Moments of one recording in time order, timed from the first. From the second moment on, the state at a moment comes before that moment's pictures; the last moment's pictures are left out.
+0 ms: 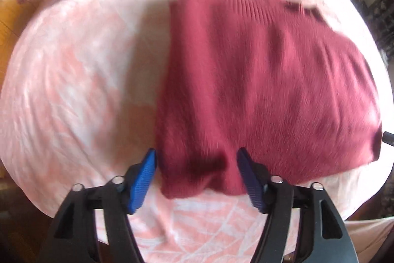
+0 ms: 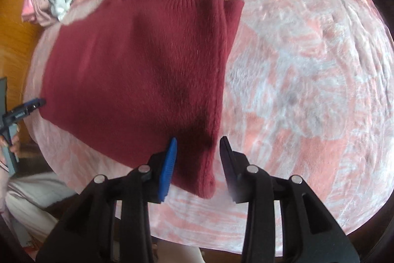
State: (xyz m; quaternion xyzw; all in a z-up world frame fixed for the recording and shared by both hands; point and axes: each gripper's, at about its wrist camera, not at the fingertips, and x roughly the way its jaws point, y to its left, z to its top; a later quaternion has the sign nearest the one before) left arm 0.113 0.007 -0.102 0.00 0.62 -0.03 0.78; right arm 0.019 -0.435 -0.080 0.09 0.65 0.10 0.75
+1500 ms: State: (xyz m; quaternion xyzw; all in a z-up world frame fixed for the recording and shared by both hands) left arm 0.216 0.017 -0.095 -0.04 0.58 -0.01 0.81; right arm 0.160 -0.490 -0.089 0.16 0.62 0.06 0.76
